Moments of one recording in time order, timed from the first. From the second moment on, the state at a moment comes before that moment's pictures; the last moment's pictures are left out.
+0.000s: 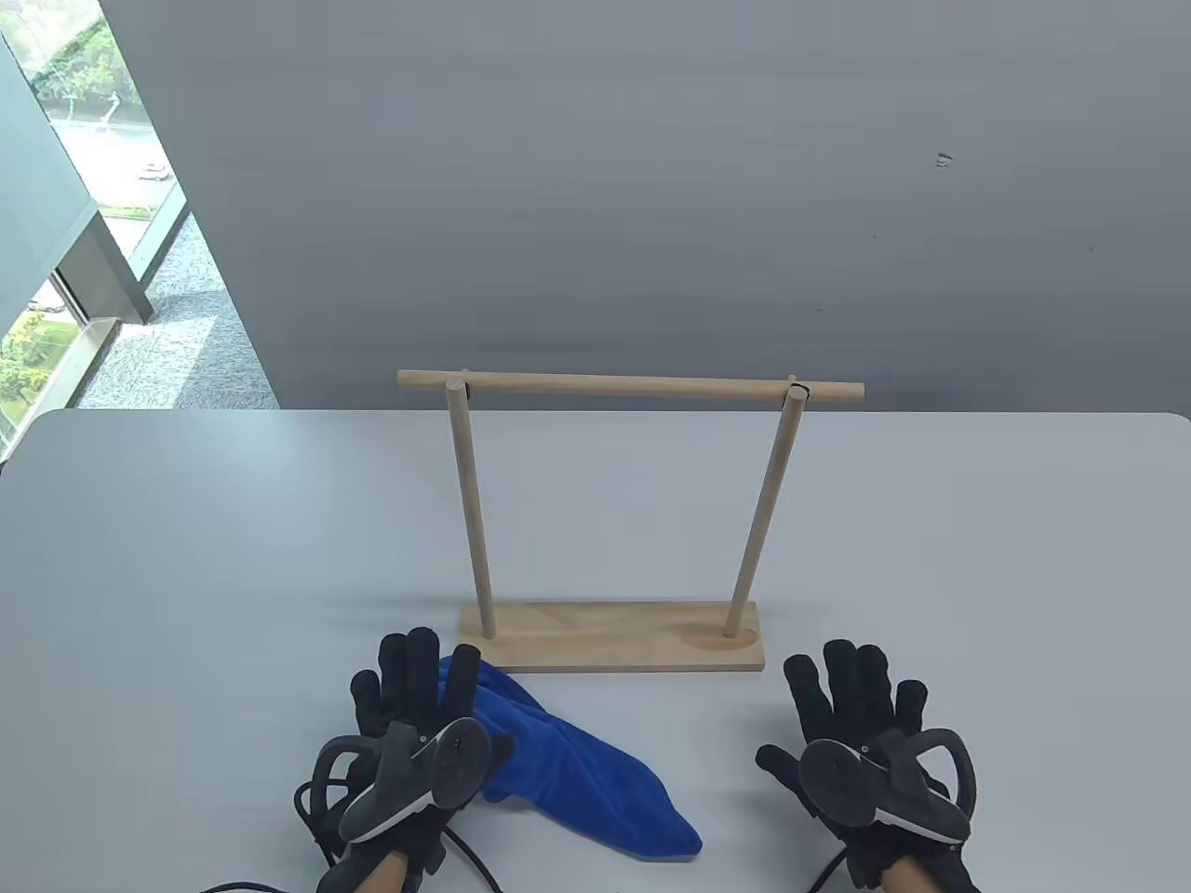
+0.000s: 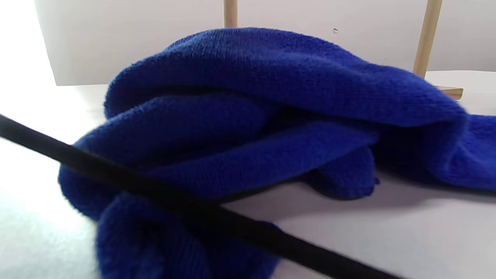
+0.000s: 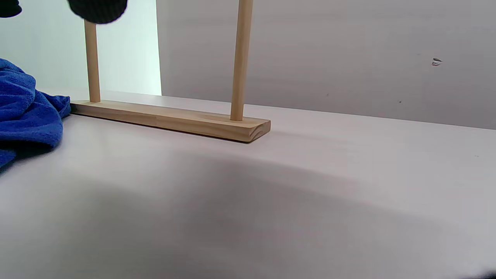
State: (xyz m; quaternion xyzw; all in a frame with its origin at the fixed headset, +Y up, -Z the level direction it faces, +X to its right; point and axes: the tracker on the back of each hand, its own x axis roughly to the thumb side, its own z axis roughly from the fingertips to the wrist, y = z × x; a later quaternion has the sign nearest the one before) left_hand -0.188 -0.724 -0.280 -0.04 -0.12 -0.03 0.99; right_hand 0.192 -0.723 -0.266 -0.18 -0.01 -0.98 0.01
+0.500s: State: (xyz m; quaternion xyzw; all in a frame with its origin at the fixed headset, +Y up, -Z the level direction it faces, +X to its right) left_hand -0.208 -0.754 -0.295 -0.29 -0.08 -0.06 0.95; right_hand 0.187 -0.729 -0.264 -0.20 -0.05 -0.98 0.02
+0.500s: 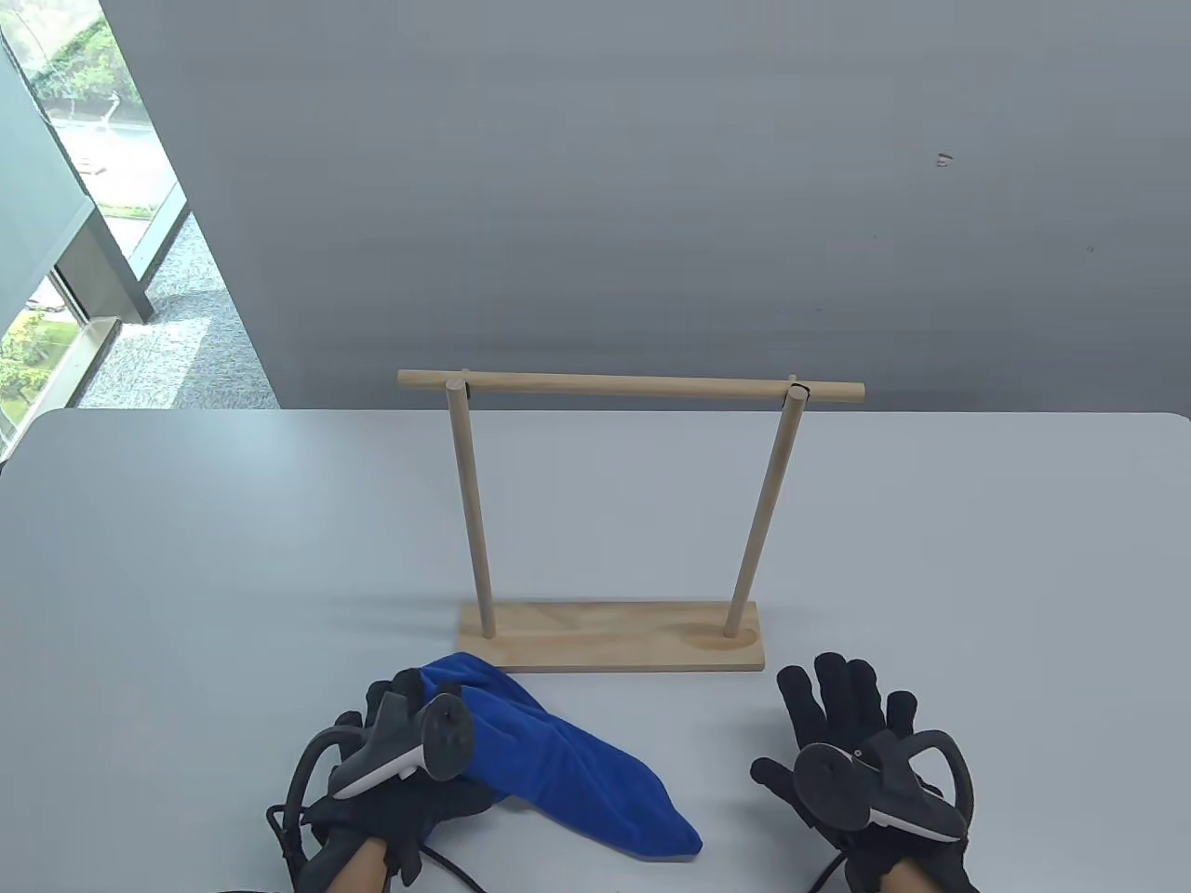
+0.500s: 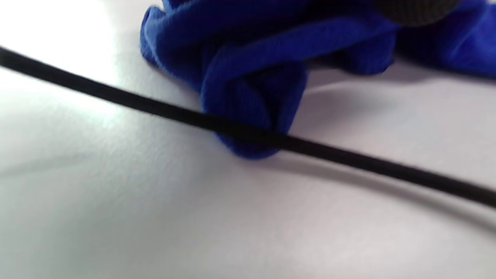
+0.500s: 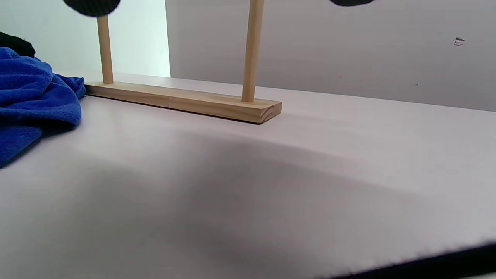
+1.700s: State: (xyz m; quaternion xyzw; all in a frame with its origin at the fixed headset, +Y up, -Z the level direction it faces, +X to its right) left_hand -0.209 -0.704 -0.309 -0.13 0.00 0.25 0.96; right_hand 0.184 -0.744 -0.281 -0.19 -0.03 -0.98 -0.11
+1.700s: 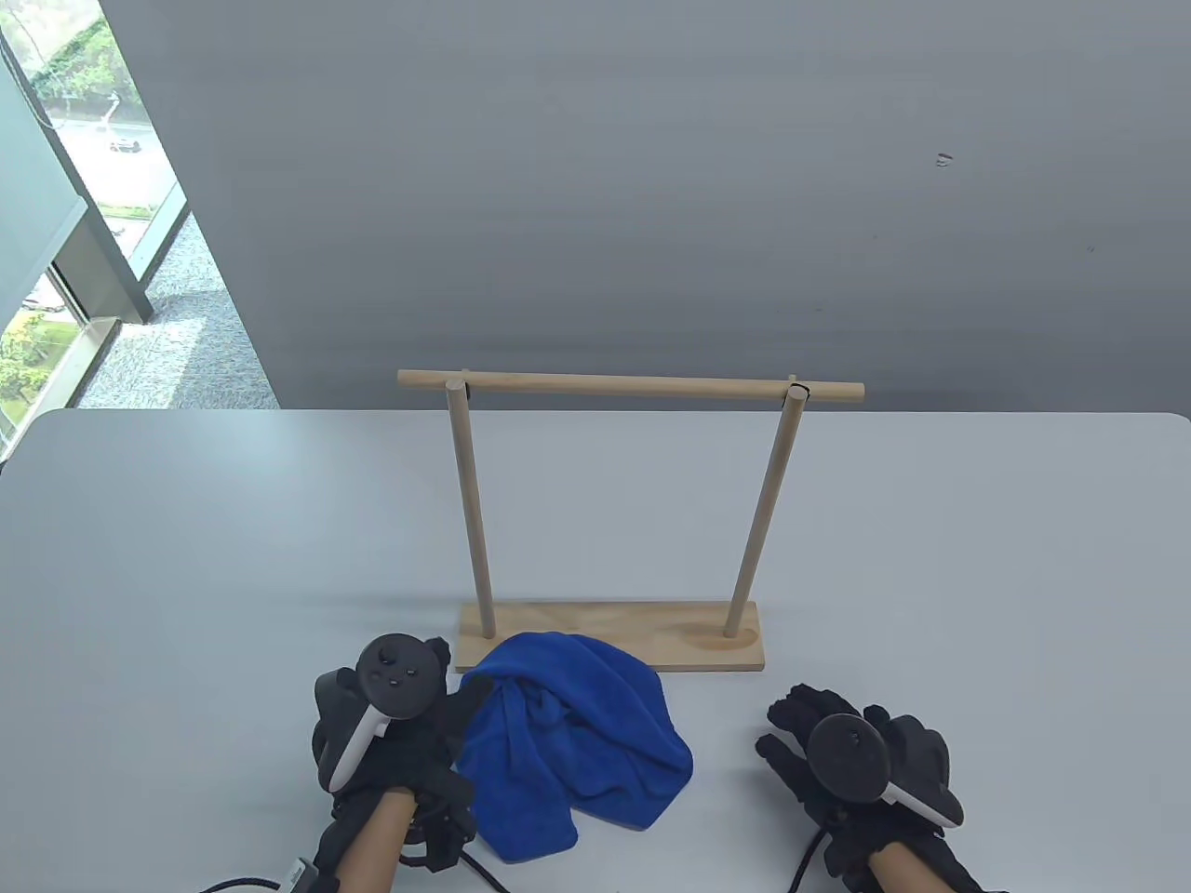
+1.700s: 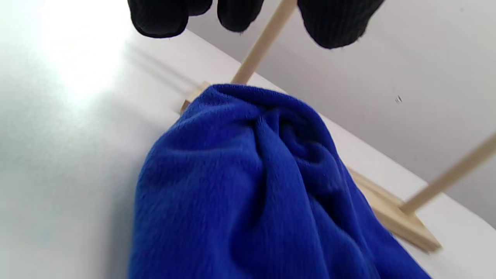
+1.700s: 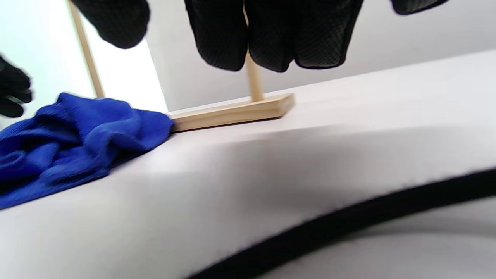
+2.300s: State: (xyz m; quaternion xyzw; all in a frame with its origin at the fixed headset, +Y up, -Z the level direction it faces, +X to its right) left_hand -0.173 -0.740 -0.297 -0.22 -0.04 0.02 0.97; right_hand 0.143 -0.727 -0.296 -0.23 -0.01 -0.97 -0.11
